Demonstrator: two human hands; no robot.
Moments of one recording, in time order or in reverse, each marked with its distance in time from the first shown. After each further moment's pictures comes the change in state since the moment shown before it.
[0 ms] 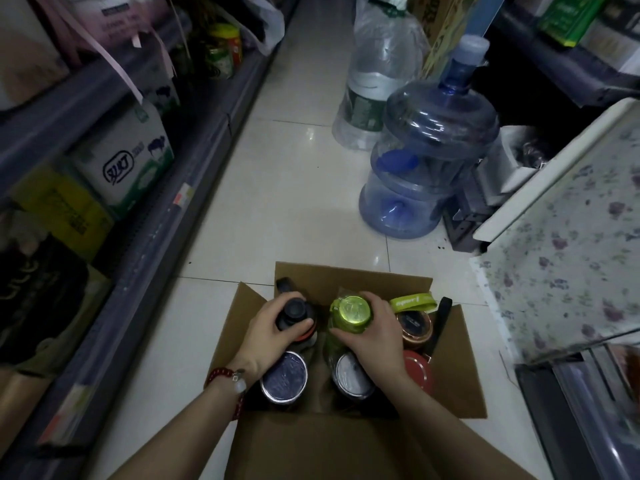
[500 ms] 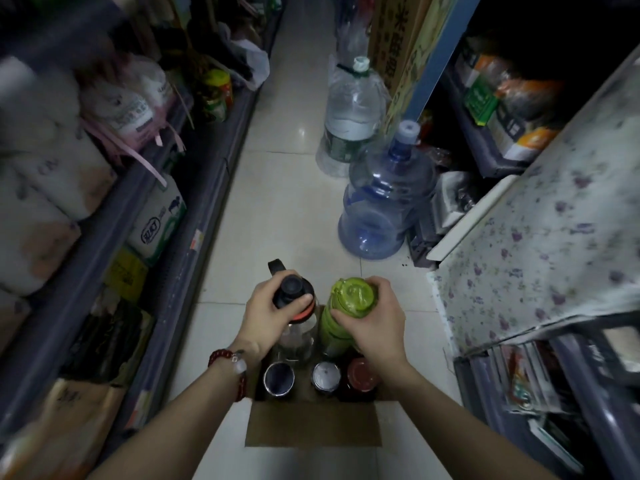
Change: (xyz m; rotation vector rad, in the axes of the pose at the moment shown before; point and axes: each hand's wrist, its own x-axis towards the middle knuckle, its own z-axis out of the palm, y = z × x) left_hand -0.019 0.250 -0.039 -0.012 0.033 0.053; right_hand -0.008 -0.173 -0.181 0.193 0.067 0.101
